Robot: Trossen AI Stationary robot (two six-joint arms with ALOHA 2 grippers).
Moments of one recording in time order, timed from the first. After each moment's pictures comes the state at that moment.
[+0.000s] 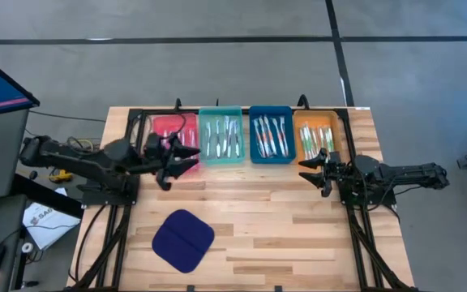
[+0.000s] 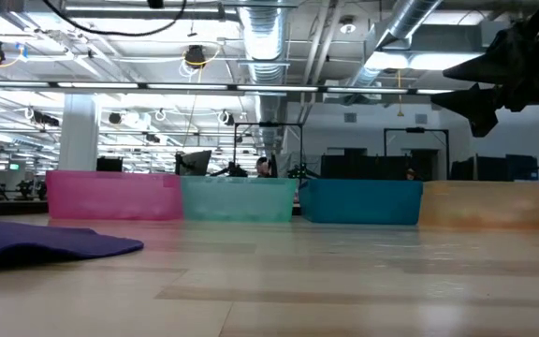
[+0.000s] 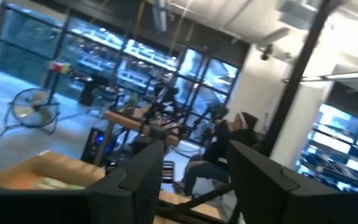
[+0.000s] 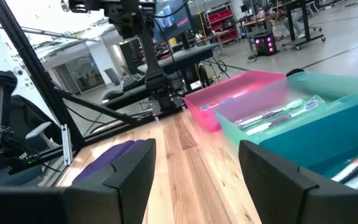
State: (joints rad) left arm -0.14 0.87 0.61 0.55 -0.20 -0.33; right arm 0.05 0.04 0.01 0.04 0.18 0.34
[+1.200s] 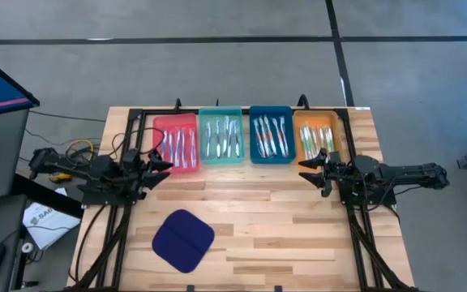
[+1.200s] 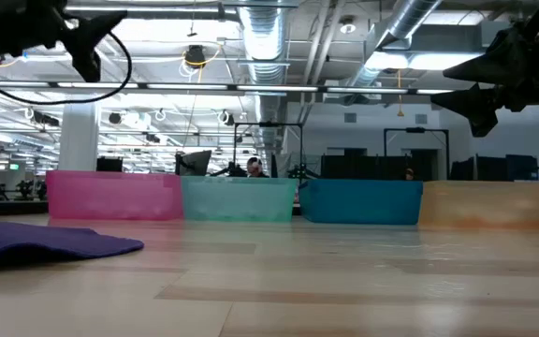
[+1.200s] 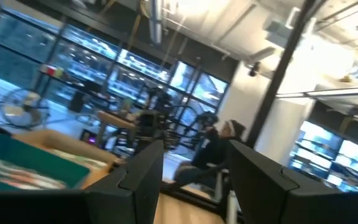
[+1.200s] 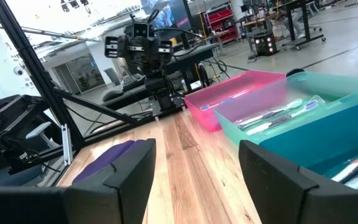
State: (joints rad) left arm -0.22 0.23 0.04 0.55 -0.26 -0.34; right arm 0.05 0.04 0.01 0.04 0.18 0.34
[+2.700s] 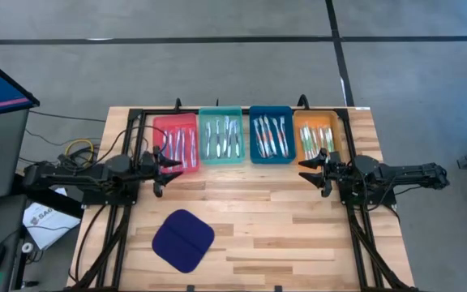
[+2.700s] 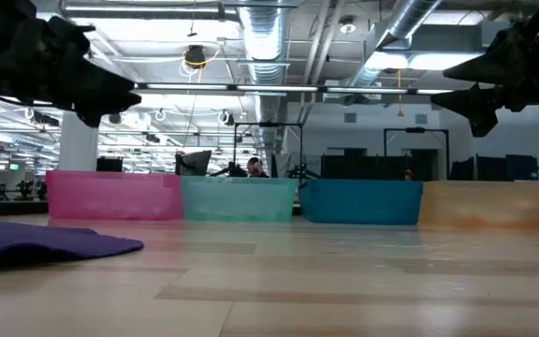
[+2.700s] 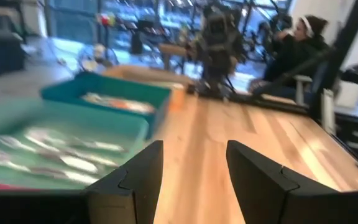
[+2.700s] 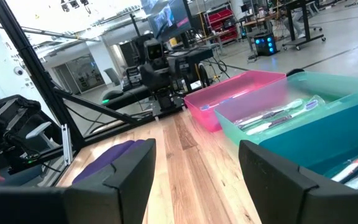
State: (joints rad) left arm 0.03 0.23 0.01 0.18 -0.15 -0.15; right arm 0.05 0.04 0.00 0.04 0.18 0.34
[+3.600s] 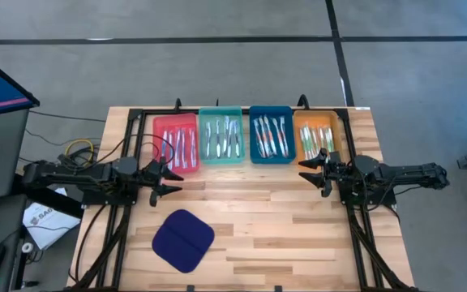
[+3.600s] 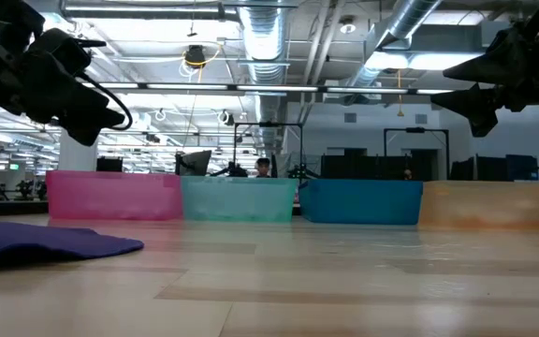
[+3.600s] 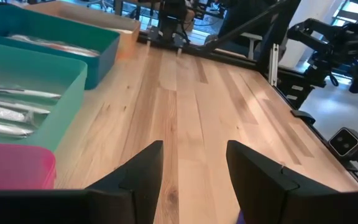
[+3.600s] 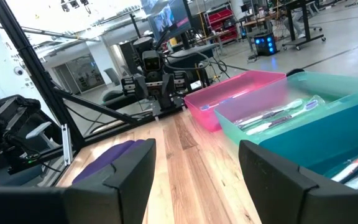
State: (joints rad) left arm 0.02 0.25 0.01 0.03 0.08 -0.22; right arm 0.05 0.05 0.00 0.05 0.18 0.34
